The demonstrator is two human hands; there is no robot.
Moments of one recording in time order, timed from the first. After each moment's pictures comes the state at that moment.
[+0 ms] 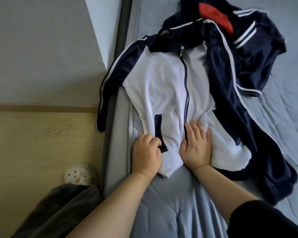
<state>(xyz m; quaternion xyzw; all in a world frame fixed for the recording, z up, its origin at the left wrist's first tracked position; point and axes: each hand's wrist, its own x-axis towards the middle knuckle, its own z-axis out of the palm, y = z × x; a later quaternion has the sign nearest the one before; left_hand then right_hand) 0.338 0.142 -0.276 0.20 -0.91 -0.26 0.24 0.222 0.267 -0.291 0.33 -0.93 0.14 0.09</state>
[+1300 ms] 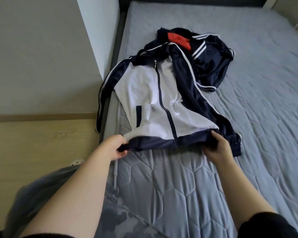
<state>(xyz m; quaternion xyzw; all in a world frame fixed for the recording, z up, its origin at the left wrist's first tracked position) 0.405 0.156 -0.185 0.57 -0.46 -0.67 -0.08 0.234 0.427 -0.221 -0.24 -0.46 0.81 -0.28</state>
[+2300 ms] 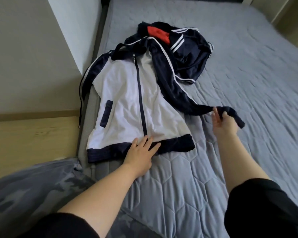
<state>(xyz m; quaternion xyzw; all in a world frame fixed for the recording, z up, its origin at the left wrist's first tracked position) 0.388 0.287 -0.251 0.01 -0.99 0.02 -0.11 0.170 0.491 -0.189 -0.26 -0.53 0.80 -0.07</state>
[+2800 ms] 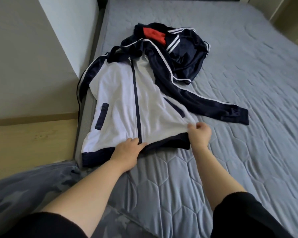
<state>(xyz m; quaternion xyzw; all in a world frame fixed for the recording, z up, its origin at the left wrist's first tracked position) 0.385 0.258 -0.237 0.05 -0.99 -0.05 -0.11 0.228 0.451 -0.219 -0.13 -0.84 0.53 -0.06</state>
